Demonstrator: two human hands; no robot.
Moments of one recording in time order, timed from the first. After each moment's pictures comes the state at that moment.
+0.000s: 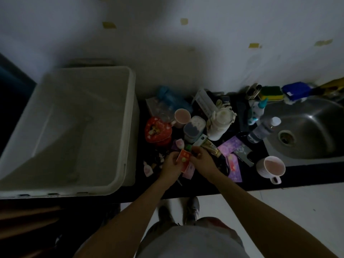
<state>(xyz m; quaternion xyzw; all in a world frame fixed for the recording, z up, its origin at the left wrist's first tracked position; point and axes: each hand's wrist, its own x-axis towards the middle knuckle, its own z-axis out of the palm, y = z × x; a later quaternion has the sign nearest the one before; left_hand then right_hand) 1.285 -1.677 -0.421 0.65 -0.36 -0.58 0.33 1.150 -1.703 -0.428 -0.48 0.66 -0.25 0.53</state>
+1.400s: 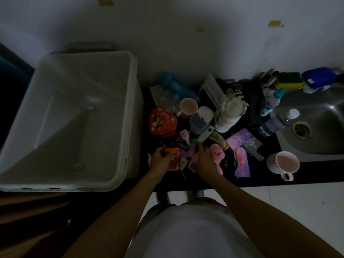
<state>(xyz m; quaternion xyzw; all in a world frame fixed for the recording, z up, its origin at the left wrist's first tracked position) 1.327 -1.683 -0.450 0.73 -0.24 -0.56 0.30 1.151 -1.696 -0.487 -0.66 0.65 -0.07 0.38</state>
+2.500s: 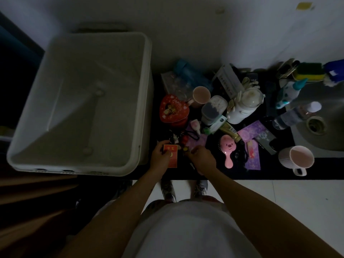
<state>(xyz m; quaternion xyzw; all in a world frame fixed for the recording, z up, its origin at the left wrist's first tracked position) 1.360 -1.650 -0.455 0.72 -0.23 -0.55 0.35 1.197 -1.679 -0.497 -0.57 0.70 -0.03 0.43</state>
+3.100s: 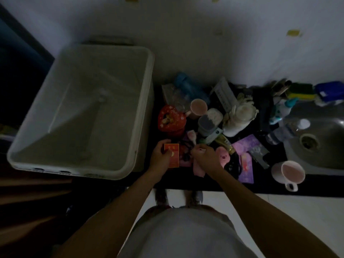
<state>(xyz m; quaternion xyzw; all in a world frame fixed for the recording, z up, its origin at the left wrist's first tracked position) 1.342 -1.670 -0.420 0.71 -0.26 -0.53 0.39 1.169 -1.703 -0.452 -0.47 0.63 -0.24 0.57</state>
